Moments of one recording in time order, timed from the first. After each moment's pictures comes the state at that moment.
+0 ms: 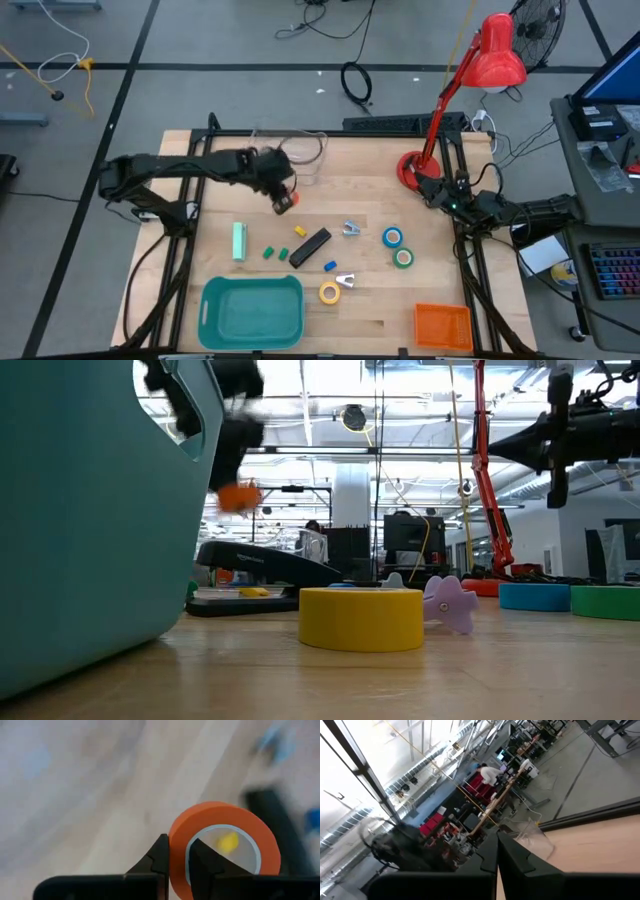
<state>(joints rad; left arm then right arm) 0.25 1.43 1.10 -0.68 -0.01 -0.28 0.10 0.13 0.02 0.31 0.76 0.73</state>
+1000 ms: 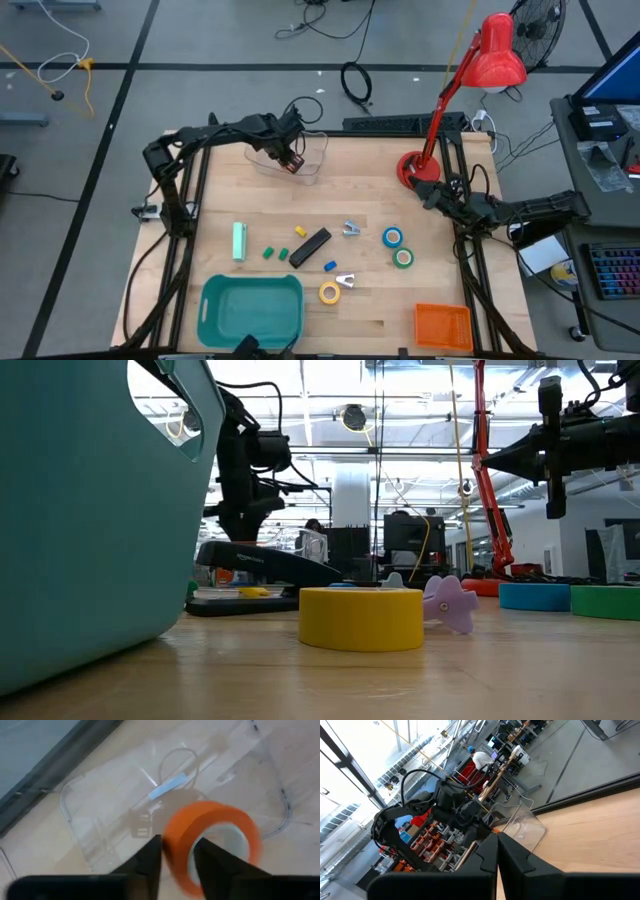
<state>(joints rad) 0.59 1.83 1.35 -0.79 -0.11 -0.24 0.10 0.24 0.02 0.31 0.76 0.84</state>
